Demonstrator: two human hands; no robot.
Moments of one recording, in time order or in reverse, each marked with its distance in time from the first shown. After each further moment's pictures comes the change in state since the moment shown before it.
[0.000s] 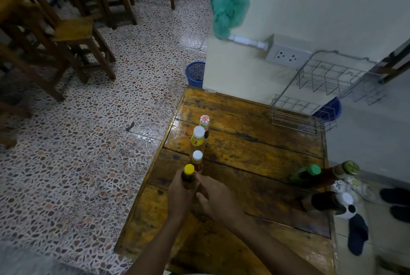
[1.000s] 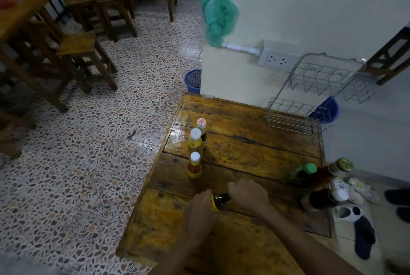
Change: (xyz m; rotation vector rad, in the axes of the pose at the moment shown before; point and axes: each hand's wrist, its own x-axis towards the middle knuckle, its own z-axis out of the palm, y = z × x) left_hand -0.053 0.023 0.028 0.560 -0.241 0.265; right_hand -0.010 0.047 -0.057 -0.389 -0.187 0.360
